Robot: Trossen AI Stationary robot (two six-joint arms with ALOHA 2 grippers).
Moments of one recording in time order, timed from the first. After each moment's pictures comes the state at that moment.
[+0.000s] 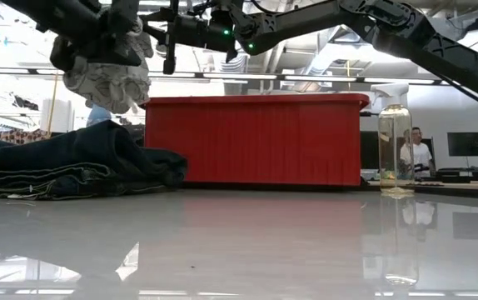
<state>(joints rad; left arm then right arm) -0.32 0.97 0.55 -0.01 -1.30 -0.58 -0.31 2.42 2.36 0.28 -0.52 1.07</state>
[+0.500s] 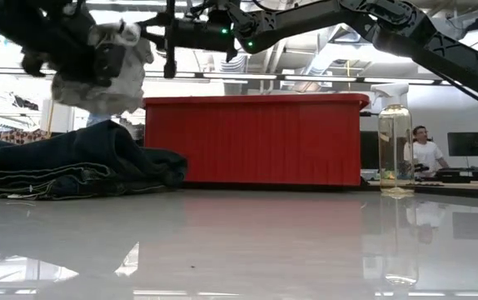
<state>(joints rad) -0.21 0.95 0.55 -0.58 -1.45 -0.90 -0.29 2.42 2.35 0.23 -0.45 1.07</state>
